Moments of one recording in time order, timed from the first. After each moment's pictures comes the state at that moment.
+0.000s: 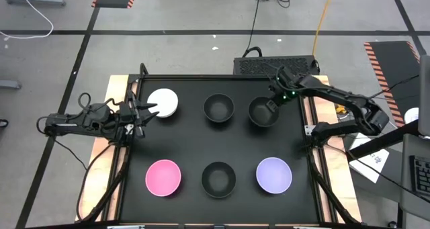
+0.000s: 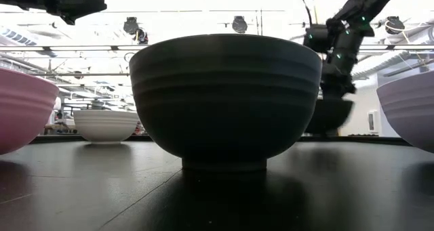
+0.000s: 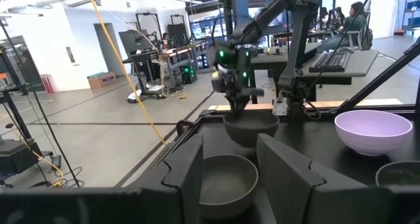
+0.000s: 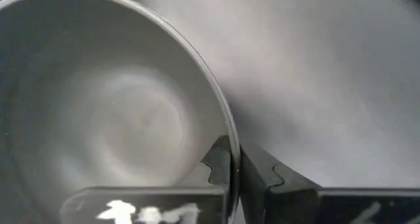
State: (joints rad) left arm -0.07 0.20 0.40 -0.17 -0.36 0.17; right arm -0.77 1.26 0.82 -0.74 -0.17 0.04
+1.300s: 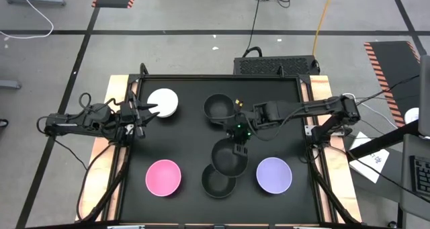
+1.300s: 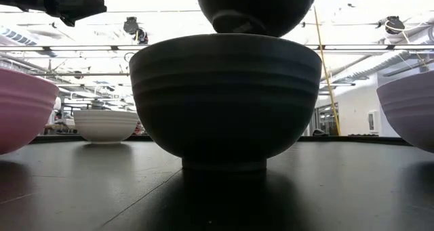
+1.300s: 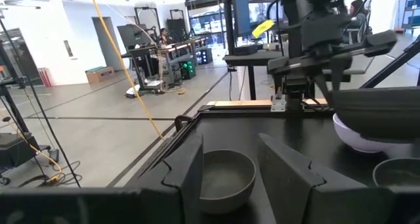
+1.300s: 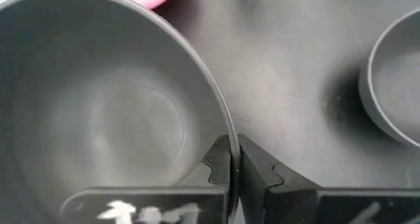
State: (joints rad) left arm -0.07 0.20 0.40 -0.19 -0.36 0.15; right arm 0.08 1.64 1.50 -0.86 -0.10 0.26
